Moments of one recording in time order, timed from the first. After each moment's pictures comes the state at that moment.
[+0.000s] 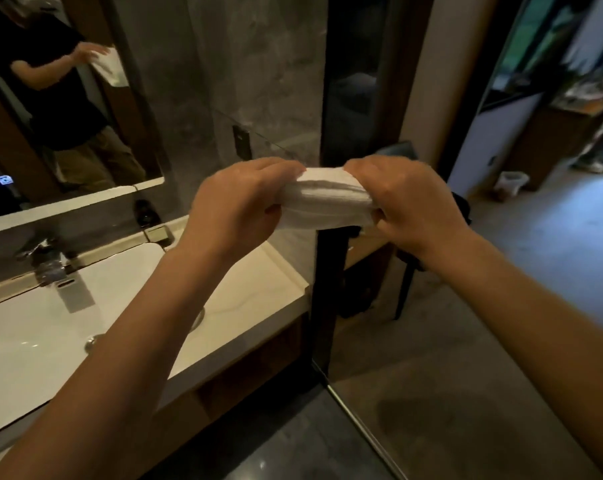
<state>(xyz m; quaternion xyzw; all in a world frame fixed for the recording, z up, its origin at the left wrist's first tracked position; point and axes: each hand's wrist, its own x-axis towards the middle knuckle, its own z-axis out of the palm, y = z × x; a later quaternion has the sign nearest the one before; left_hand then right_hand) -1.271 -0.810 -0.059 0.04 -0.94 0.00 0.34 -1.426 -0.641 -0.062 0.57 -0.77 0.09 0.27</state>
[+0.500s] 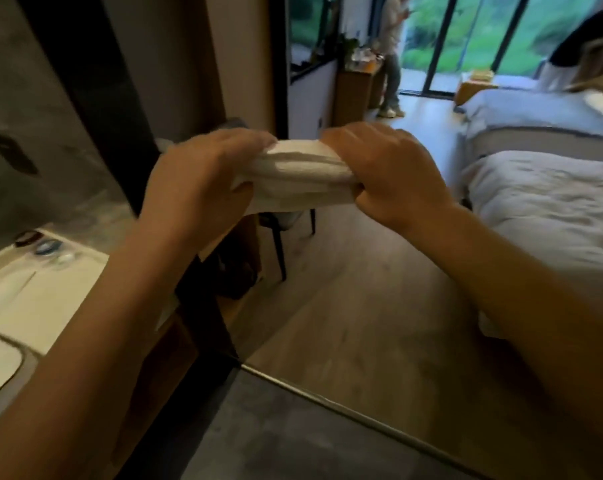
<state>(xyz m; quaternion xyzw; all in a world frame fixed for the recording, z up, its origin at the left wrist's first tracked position) -1.317 -0.595 -0.051 -0.15 -0.93 -0.09 0.33 -1.376 -0.376 -0.051 0.35 -0.89 0.02 0.30</state>
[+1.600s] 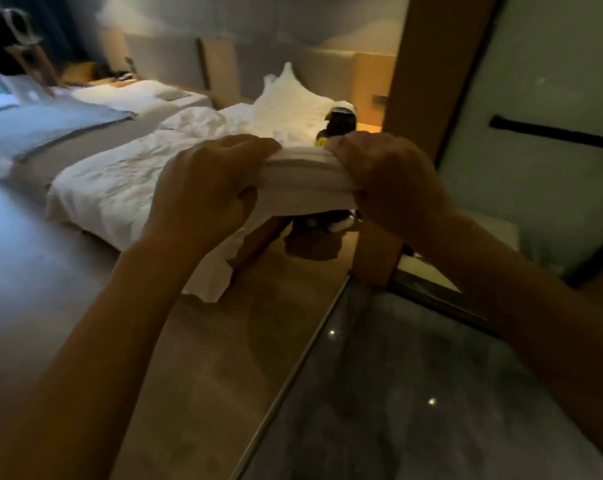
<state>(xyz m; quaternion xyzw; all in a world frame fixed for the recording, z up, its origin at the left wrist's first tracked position) -1.380 -0.186 -0.044 -0.73 -0.60 -0.28 0.20 -1.173 -0.098 -0.045 -0.33 -0.90 -0.20 0.22</state>
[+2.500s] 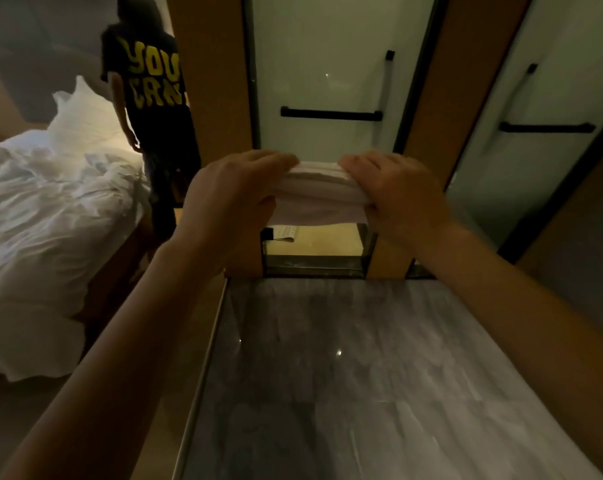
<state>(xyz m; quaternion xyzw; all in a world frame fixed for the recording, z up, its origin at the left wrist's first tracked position) -1.129 -0.193 -0.040 -0.87 -0.35 -0.33 0.08 -0.907 -0.231 -0.047 -0.55 -0.77 -0.24 0.20</state>
